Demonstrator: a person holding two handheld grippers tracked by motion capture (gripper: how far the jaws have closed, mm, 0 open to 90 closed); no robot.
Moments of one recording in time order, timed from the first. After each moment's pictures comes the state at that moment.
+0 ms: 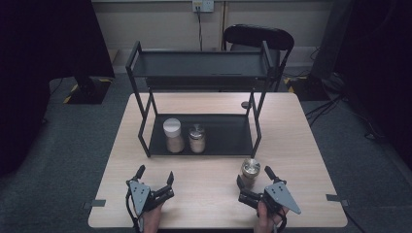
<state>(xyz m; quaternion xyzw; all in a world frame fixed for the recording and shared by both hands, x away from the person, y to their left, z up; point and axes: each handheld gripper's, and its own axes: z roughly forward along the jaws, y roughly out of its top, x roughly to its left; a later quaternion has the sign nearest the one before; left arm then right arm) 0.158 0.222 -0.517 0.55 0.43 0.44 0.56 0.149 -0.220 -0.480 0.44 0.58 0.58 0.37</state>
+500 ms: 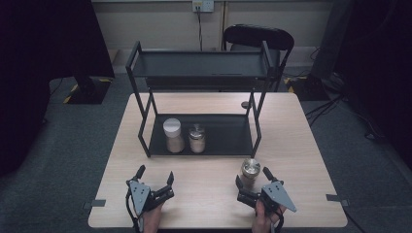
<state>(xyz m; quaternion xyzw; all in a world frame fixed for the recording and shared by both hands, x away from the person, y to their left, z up) 0.158 0.223 -0.517 0.55 0.43 0.44 0.57 0.158 -0.219 -0.494 0.45 0.58 0.57 0.37</state>
